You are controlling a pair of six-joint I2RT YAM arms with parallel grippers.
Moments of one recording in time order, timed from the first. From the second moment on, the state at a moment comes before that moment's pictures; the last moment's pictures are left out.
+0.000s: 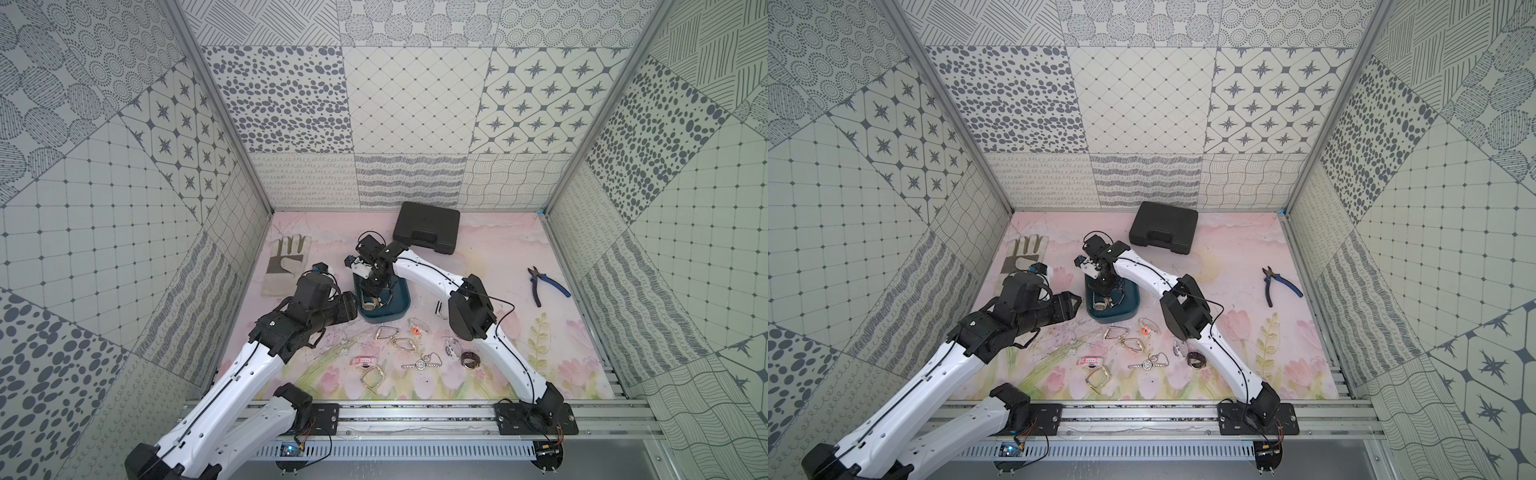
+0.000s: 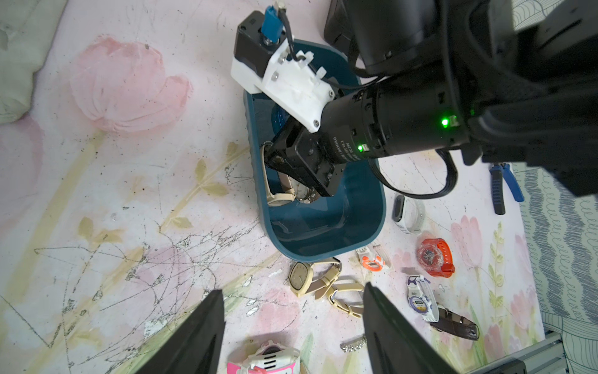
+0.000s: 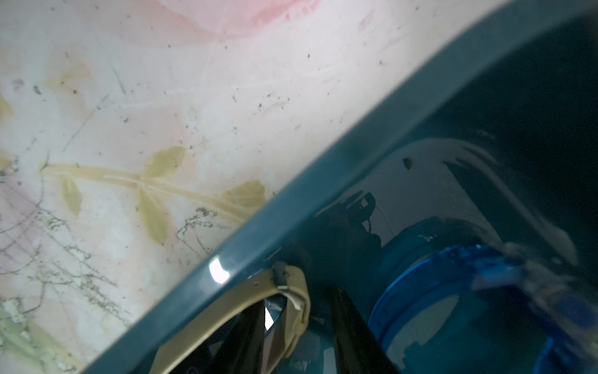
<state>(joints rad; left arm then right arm) -0.49 0.84 0.81 -0.74 0.00 -0.62 0.84 2.58 2.40 -1.02 -0.18 -0.18</state>
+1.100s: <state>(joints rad) -1.14 0.92 0.69 -0.92 -0.05 -0.90 0.59 1.64 1.44 -0.62 -0.45 0.18</state>
